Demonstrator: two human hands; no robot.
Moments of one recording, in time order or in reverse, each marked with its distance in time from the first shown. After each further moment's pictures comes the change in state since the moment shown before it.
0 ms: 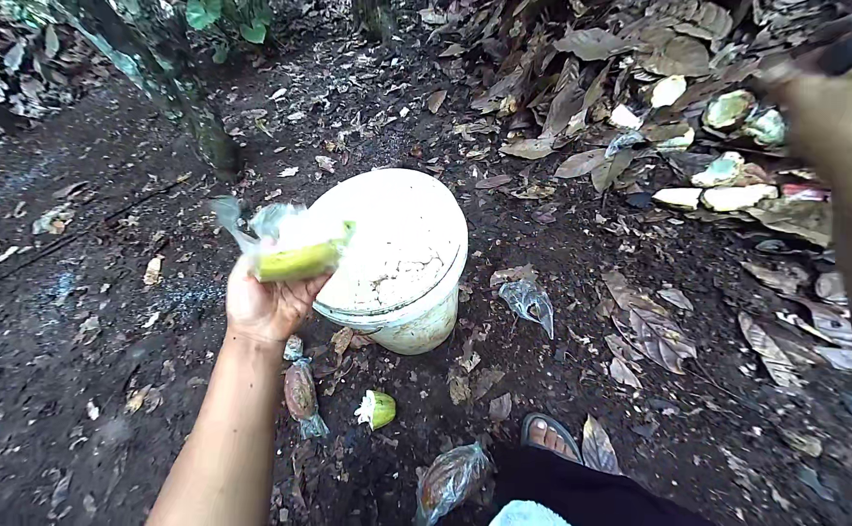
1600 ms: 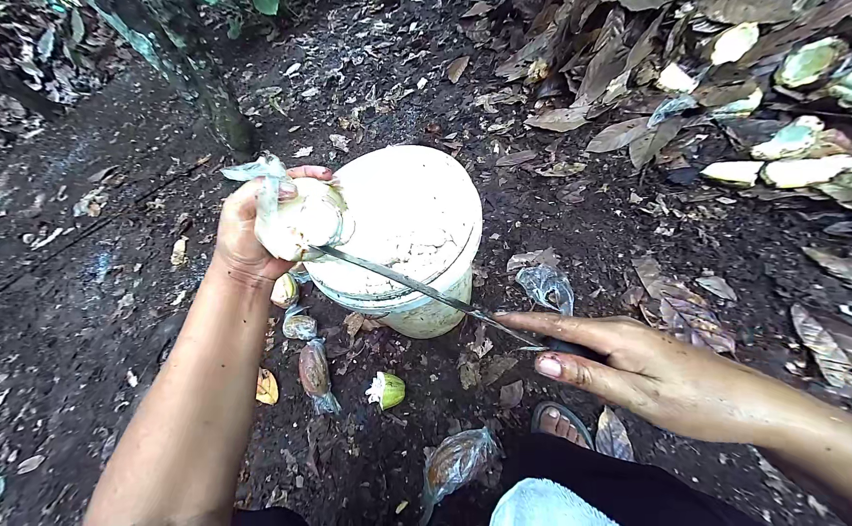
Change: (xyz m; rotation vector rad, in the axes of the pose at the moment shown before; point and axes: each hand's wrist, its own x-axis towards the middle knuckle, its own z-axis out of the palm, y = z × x) left_hand 0.039 0.034 0.024 0.500 -0.414 0.054; right_hand -0.220 -0.069 0.040 0.470 -1.125 -0.474
